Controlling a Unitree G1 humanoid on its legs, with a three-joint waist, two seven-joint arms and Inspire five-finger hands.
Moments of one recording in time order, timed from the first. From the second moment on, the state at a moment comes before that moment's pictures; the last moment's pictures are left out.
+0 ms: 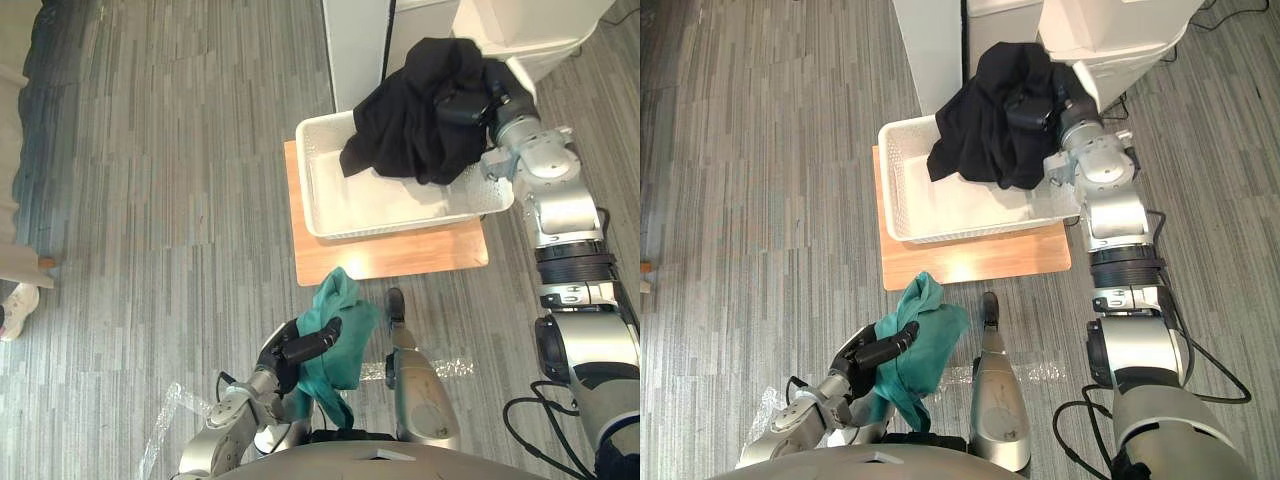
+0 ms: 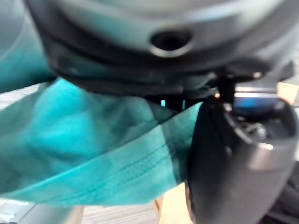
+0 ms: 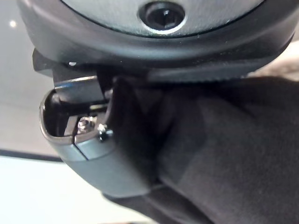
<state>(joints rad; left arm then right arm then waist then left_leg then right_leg) 0.32 0.17 -0.26 0.11 -0.51 0.13 -0.28 -0.79 -0.54 0.04 0.40 0.08 0.25 0.11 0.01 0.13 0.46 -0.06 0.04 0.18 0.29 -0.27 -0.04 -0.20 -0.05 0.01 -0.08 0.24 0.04</state>
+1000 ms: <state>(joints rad) 0.40 0.16 -0.23 0.17 -0.50 0.04 -0.24 -0.43 -0.25 0.28 0.39 -0.15 0.09 -0.02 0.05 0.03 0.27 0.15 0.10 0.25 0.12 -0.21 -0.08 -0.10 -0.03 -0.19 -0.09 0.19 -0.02</state>
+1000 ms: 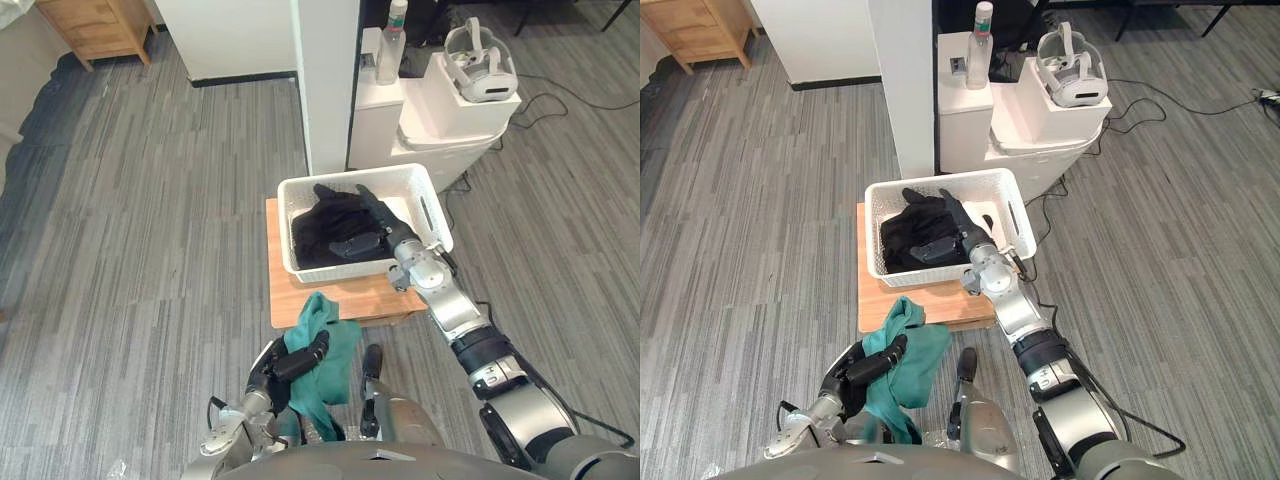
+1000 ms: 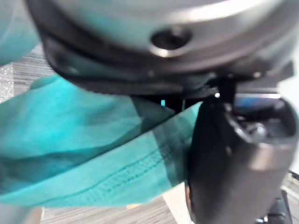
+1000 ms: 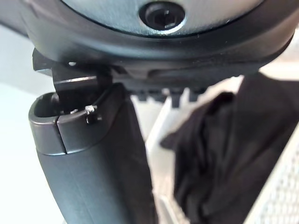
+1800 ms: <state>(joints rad) 0.10 0.22 0.08 -0.42 -0.70 -0.02 -0.22 -0.04 -0.28 -0.43 0.49 -0.13 0.21 -0.33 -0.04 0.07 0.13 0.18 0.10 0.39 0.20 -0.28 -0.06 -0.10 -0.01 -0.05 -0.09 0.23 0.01</state>
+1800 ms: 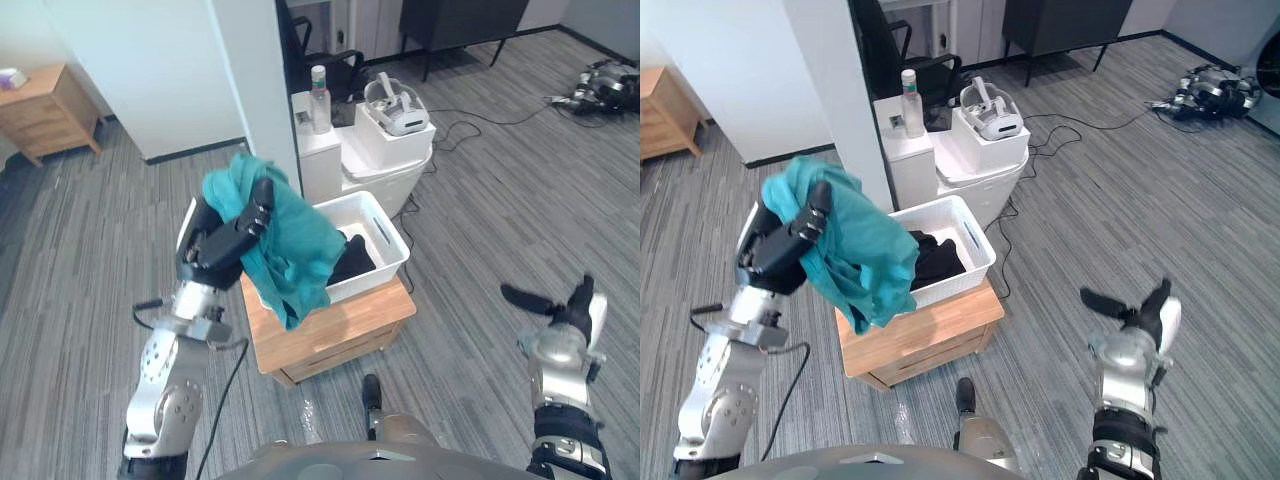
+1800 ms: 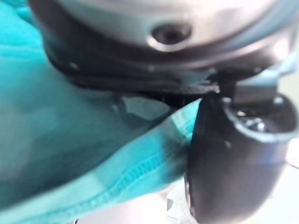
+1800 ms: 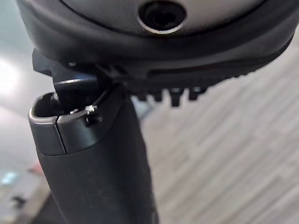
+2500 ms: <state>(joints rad) -0.23 0.45 0.22 0.24 -0.34 0.13 0.00 0.34 -0.11 -0.35 0.72 -0.03 0.11 -0.10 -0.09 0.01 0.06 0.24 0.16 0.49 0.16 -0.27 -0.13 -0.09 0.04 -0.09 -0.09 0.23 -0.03</state>
